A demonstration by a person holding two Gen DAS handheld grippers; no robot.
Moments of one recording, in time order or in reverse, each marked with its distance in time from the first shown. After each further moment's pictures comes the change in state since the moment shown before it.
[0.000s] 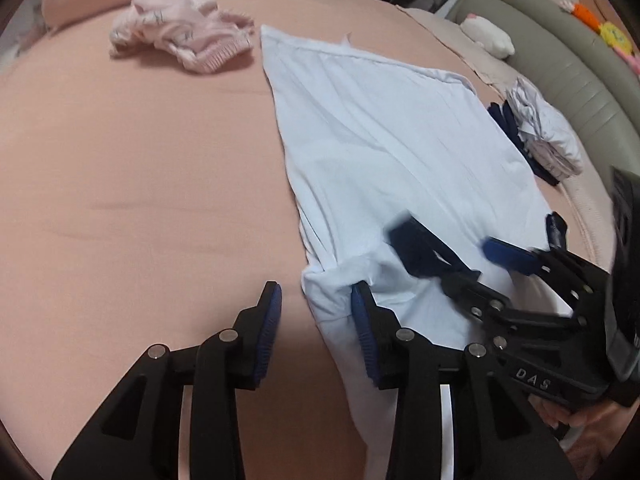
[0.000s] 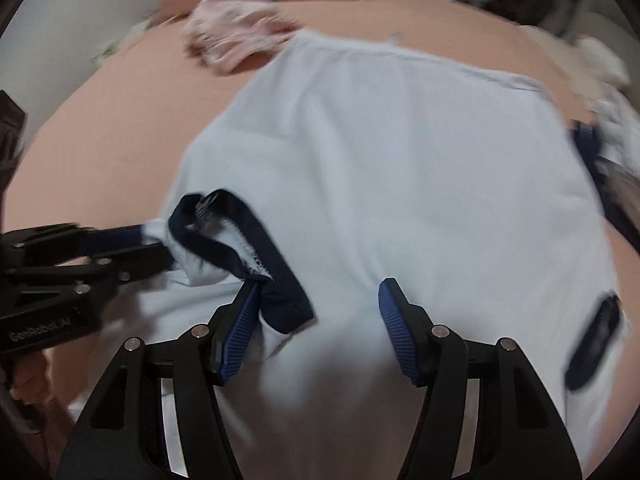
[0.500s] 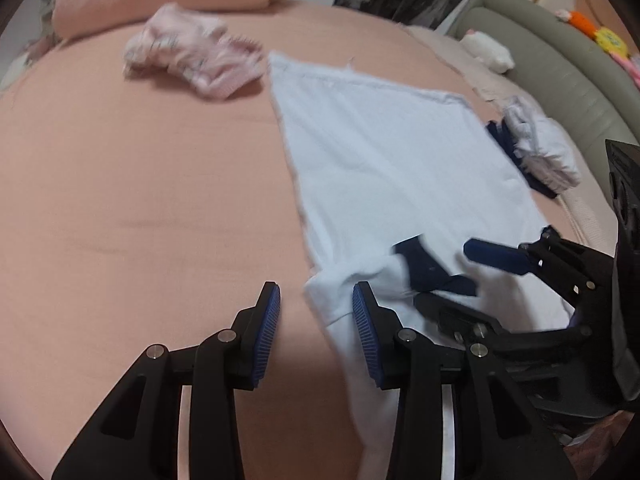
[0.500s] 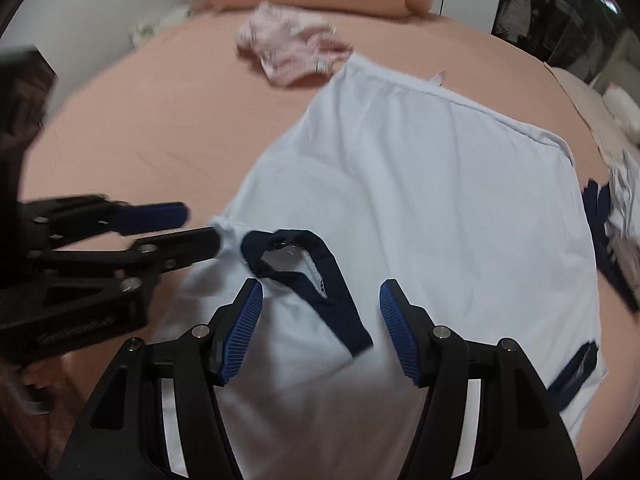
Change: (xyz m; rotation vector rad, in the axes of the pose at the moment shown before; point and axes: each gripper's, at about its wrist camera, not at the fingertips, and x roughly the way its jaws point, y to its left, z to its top) left arm -0.010 0.007 0.002 -0.012 -0.021 -0.002; right arm 0.000 0.032 0.023 -0.156 0.002 0.074
